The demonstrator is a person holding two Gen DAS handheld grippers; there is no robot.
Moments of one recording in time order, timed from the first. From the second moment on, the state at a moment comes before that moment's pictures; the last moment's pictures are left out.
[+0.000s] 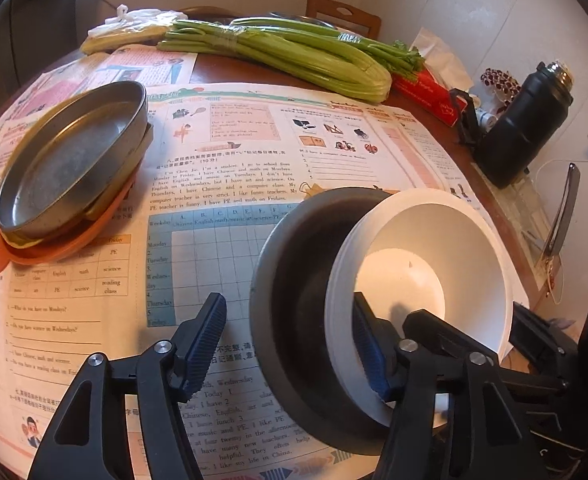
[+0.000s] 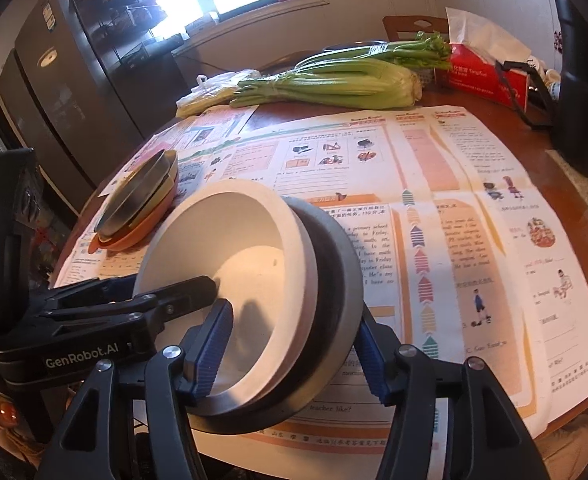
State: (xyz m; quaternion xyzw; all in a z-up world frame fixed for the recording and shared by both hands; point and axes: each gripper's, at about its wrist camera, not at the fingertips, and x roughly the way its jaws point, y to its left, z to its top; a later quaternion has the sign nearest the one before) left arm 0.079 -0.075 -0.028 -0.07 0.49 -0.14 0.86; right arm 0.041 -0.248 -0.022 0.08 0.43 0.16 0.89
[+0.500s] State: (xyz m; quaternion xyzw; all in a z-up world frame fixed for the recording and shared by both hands) left arm 0.081 -0.045 0.009 -0.09 0.46 -0.14 0.87; right arm 0.042 -0.219 0.014 0.05 0.40 0.17 0.90
